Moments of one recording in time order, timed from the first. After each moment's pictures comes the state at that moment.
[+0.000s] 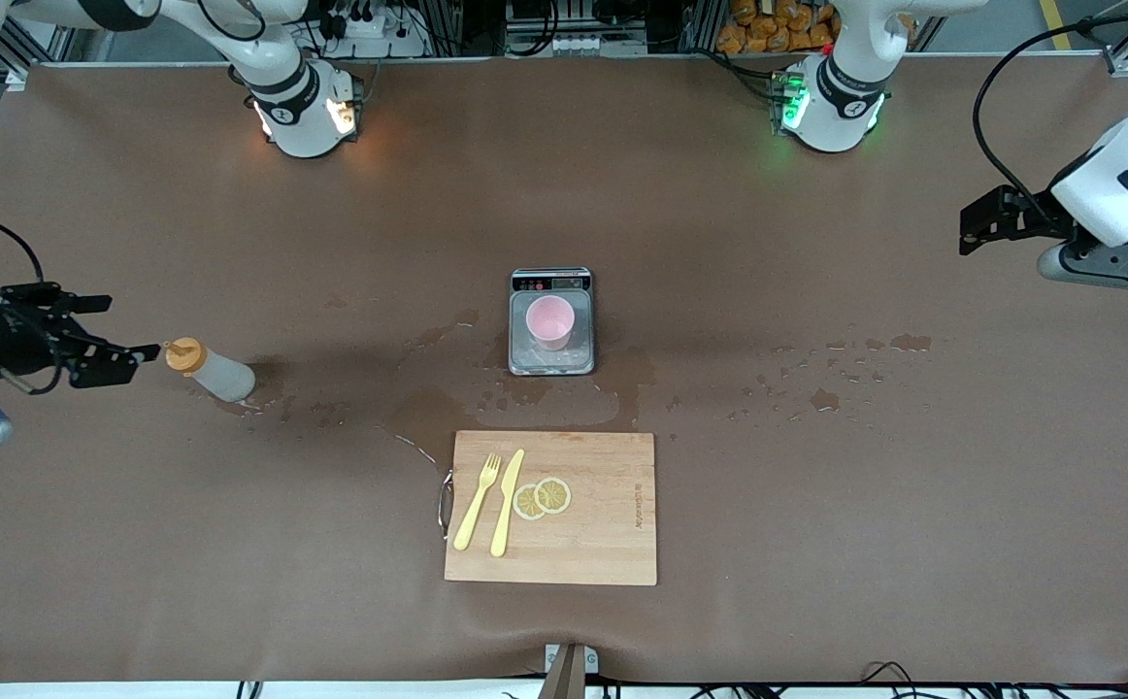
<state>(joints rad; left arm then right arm) -0.12 0.03 -0.01 -1.54 0.01 1.49 0.06 -0.03 0.55 -0.10 -1.02 0.31 1.09 0.61</state>
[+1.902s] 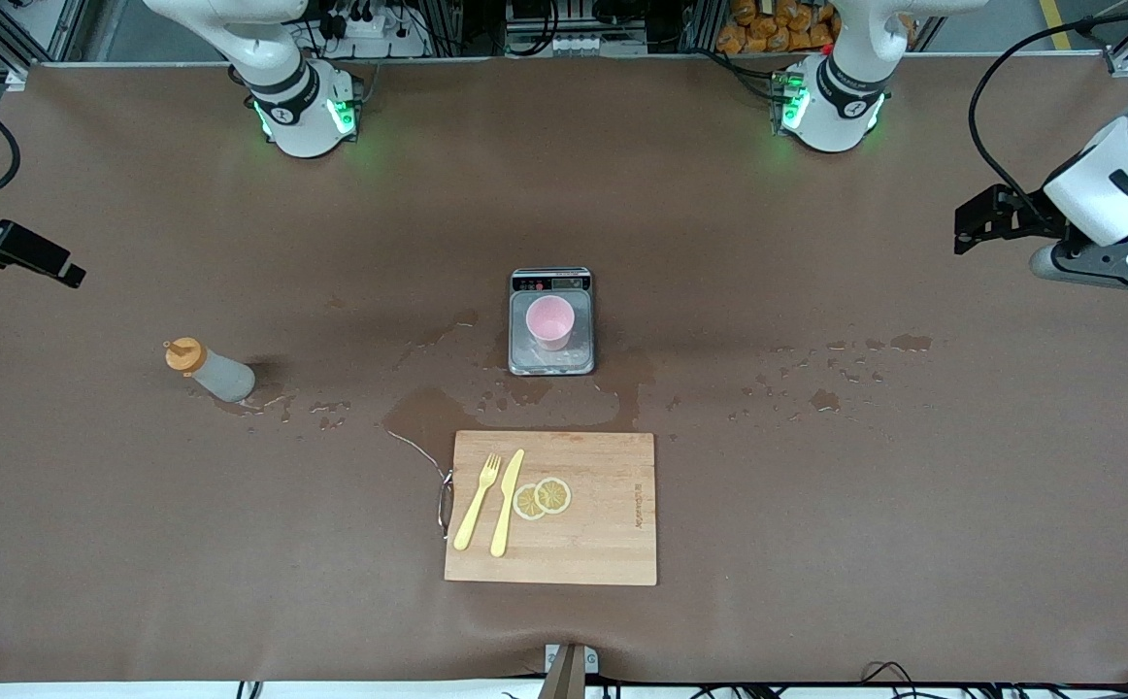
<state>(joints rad) -0.12 0.03 -0.01 -1.54 0.01 1.49 0.06 -0.05 0.03 -0.01 -1.51 0.06 1.53 0.22</state>
